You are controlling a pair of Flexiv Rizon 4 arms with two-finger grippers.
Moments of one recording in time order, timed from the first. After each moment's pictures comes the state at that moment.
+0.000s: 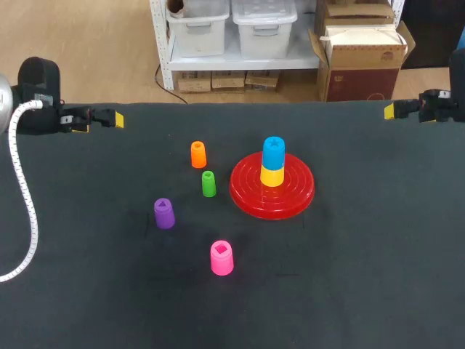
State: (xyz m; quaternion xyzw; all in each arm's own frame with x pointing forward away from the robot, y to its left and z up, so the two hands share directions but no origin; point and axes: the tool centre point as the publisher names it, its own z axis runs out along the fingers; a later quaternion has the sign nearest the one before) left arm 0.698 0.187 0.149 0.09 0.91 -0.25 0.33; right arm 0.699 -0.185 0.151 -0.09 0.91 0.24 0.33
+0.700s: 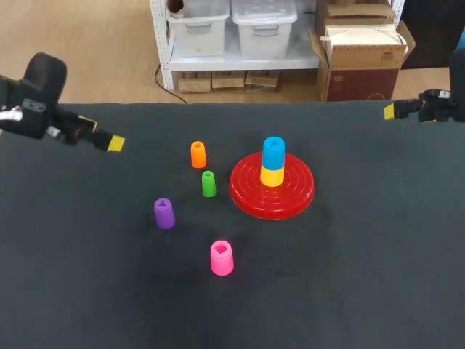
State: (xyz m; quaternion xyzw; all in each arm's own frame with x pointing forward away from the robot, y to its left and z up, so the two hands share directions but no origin) left arm 0.632 0.173 0.173 0.34 0.86 -0.23 0.30; right arm 0.699 -0.185 0.151 -0.09 0.91 0.24 0.33
